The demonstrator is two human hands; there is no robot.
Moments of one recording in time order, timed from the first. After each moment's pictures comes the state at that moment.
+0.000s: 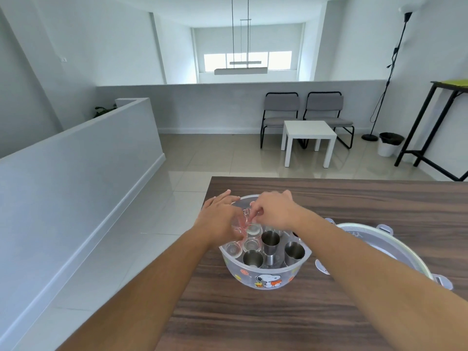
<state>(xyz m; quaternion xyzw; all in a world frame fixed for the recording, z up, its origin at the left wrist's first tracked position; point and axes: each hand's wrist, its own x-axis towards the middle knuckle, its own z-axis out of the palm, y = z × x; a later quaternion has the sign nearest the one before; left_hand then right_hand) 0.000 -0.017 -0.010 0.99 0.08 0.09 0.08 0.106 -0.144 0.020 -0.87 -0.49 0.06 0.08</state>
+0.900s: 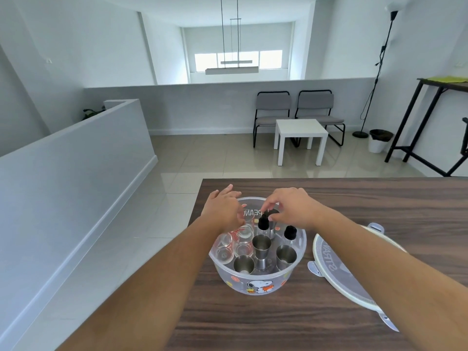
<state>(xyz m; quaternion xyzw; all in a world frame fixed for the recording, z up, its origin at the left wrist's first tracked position) 0.058 -0.014 -0.018 1.00 0.08 0.05 0.02 0.148 -0.187 0.018 -0.86 -0.48 0.04 0.14</state>
